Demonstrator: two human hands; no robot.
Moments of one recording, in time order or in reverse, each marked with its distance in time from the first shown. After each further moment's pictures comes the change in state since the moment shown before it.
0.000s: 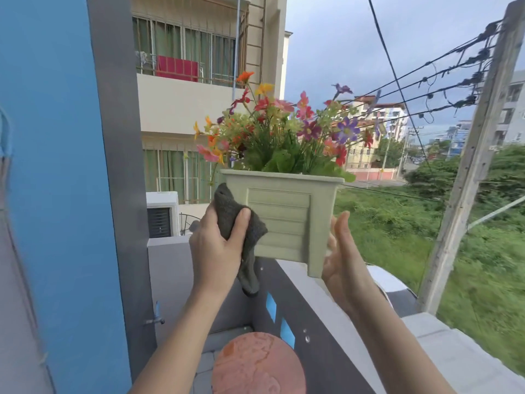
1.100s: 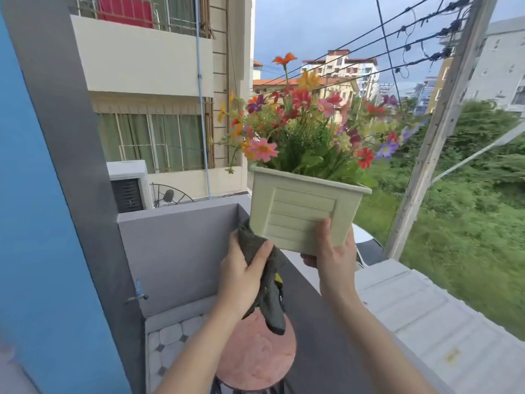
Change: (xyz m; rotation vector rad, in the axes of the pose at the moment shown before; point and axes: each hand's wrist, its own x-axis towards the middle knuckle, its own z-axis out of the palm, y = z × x) left_hand -0.063 -0.064 0.049 -0.312 -0.454 -0.372; right_hand 0.008 0.072 -0.028 -0.409 0.565 -0.282
